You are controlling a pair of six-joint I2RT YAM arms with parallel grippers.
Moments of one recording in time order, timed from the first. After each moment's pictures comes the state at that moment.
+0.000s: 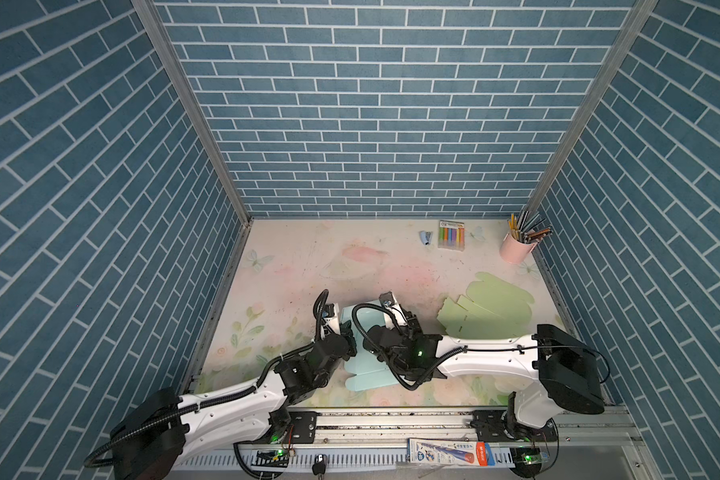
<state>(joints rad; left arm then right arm) -1.00 0.93 0.25 0.18 -0.56 -0.69 1.33 1.61 0.97 -0.23 1.04 0.47</state>
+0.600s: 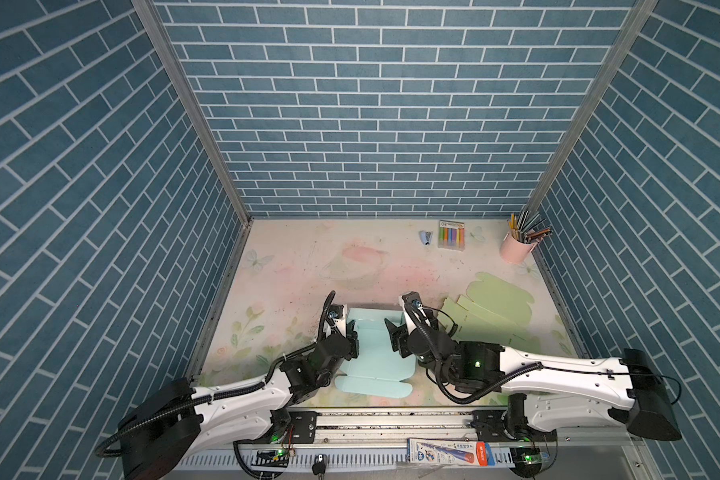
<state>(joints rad) -0.99 1.01 0.23 0.32 -0.54 -0.47 1.35 1.16 0.82 -0.18 0.65 0.44</state>
